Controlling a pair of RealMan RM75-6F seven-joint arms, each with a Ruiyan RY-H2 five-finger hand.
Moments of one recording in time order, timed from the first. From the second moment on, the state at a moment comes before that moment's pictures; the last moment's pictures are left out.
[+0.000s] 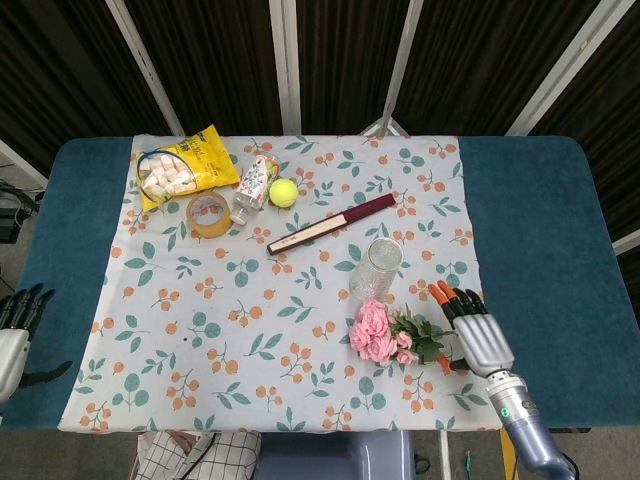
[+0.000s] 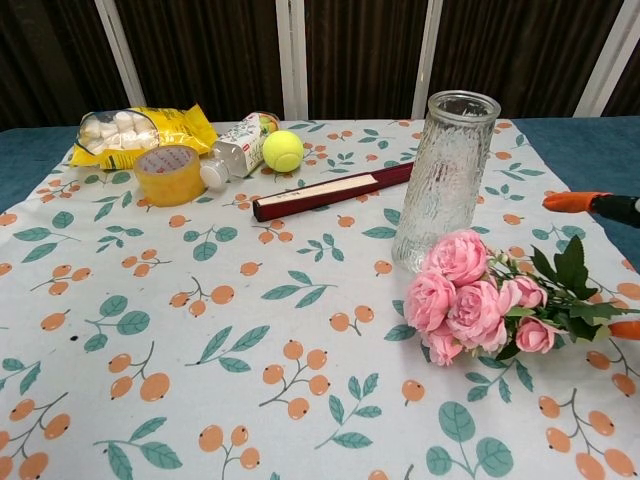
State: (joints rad) left arm -0.06 -1.07 -0.01 -1.67 1.46 1.42 0.12; right arm 0.31 -1.33 0.11 -1.74 -1.32 1.10 -0.31
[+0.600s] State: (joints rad) left arm -0.09 -1.04 0.00 -1.68 1.45 1.37 0.06; right arm 0.39 -1.54 0.13 -1.61 -1.24 1.06 -0.35
